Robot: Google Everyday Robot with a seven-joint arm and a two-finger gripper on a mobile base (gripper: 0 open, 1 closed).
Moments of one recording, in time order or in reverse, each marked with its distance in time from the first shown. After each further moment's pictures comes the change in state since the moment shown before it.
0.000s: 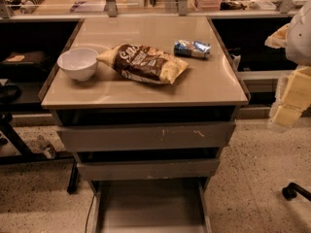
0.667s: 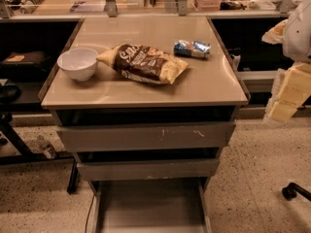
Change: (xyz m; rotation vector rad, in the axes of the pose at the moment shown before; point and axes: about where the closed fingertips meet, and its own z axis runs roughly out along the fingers) arm -0.007 -0.008 0.001 0.021 -0.026 -0.015
